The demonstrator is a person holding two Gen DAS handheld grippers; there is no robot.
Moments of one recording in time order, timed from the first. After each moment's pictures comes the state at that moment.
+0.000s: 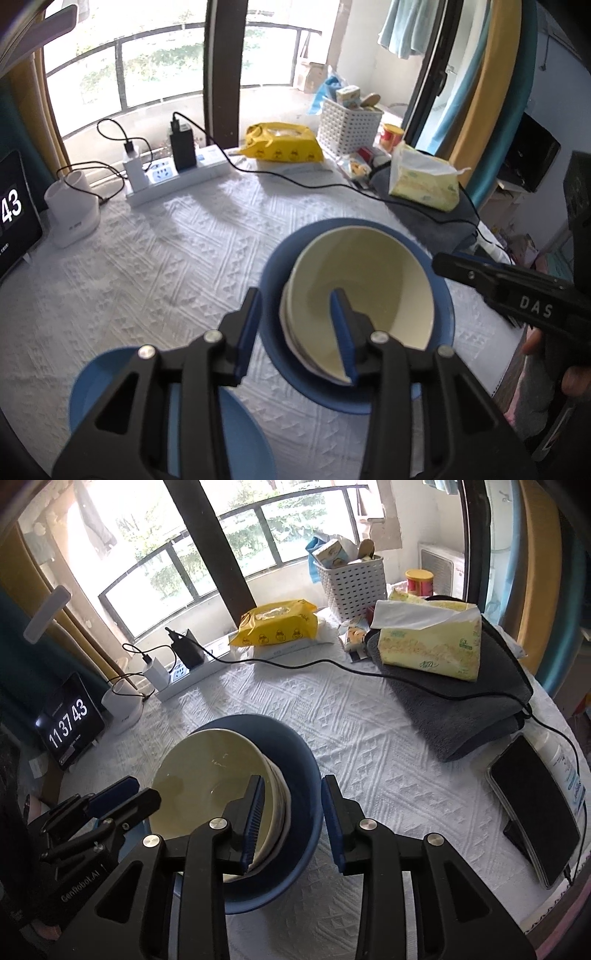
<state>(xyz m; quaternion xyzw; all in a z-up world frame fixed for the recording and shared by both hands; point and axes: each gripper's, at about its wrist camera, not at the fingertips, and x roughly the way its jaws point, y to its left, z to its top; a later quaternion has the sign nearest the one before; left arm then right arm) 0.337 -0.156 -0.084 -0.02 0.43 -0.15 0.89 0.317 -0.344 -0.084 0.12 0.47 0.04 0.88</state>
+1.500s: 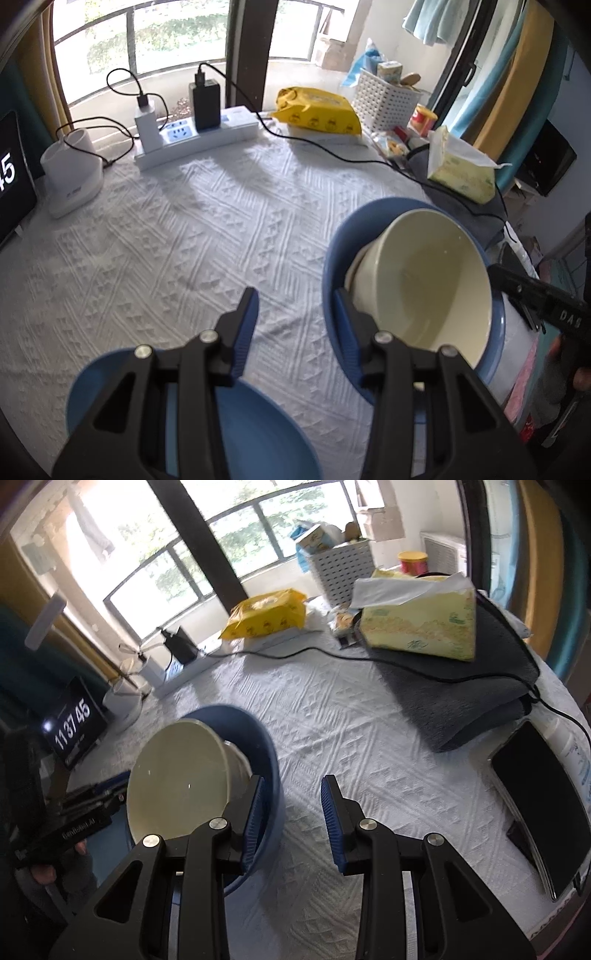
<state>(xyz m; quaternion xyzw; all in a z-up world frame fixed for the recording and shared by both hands) 0.366 -0.126 -0.121 -0.03 0.48 -0.13 0.87 0.317 -0.371 -0.108 0.14 0.48 0.07 0.87</state>
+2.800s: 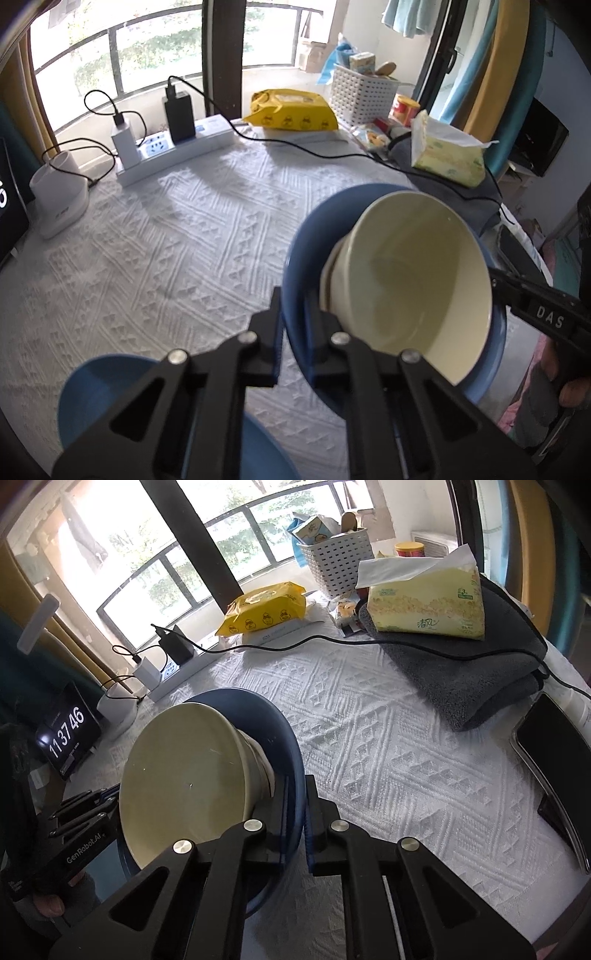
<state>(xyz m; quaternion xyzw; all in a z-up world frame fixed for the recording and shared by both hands) 0.362 -0.151 -0.127 0.00 0.46 -0.15 0.87 0.313 -0.353 -0.128 0.16 0.46 0.04 0.87</state>
